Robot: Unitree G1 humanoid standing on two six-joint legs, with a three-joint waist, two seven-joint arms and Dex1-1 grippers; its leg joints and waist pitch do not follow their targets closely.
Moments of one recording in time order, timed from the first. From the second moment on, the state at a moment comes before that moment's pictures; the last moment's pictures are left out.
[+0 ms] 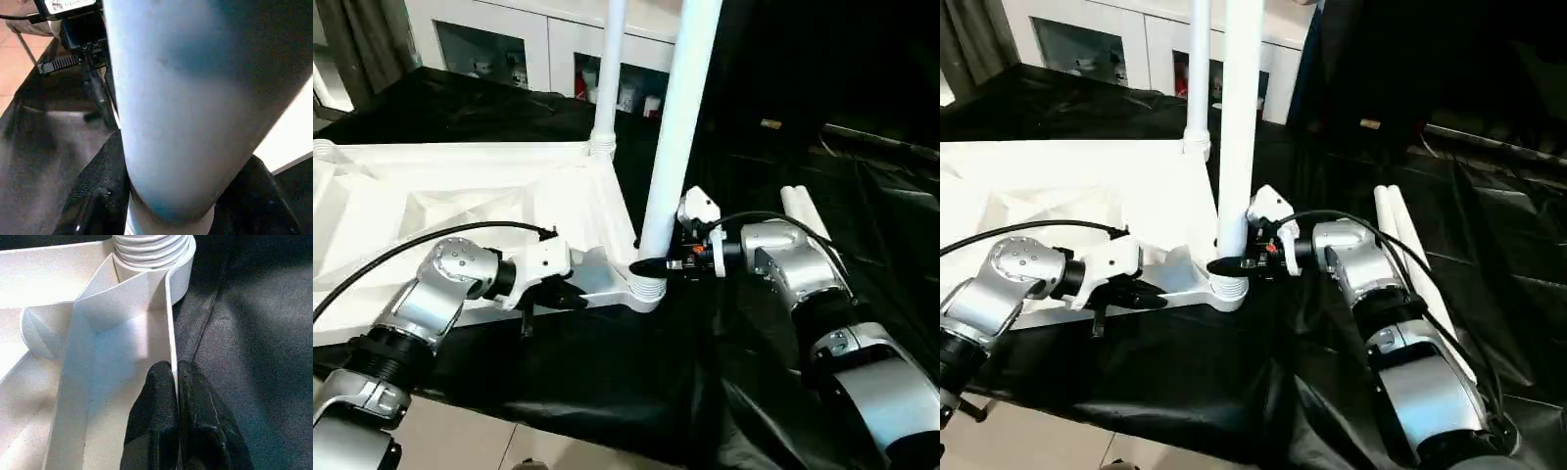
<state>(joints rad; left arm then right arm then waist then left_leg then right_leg) -0.56 0.59 -0.33 0.43 0.01 0.10 -1.24 -0.78 -0.26 0.20 0.86 0.12 0.02 1.25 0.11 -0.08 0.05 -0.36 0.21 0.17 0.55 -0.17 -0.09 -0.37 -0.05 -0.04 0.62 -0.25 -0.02</state>
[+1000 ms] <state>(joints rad) -0.60 0.49 -0.30 0.56 0.05 0.12 -1.06 -0.71 -0.12 0.12 0.90 0.14 -0.08 0.72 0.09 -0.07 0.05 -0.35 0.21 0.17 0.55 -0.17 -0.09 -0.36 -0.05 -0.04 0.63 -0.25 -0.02</state>
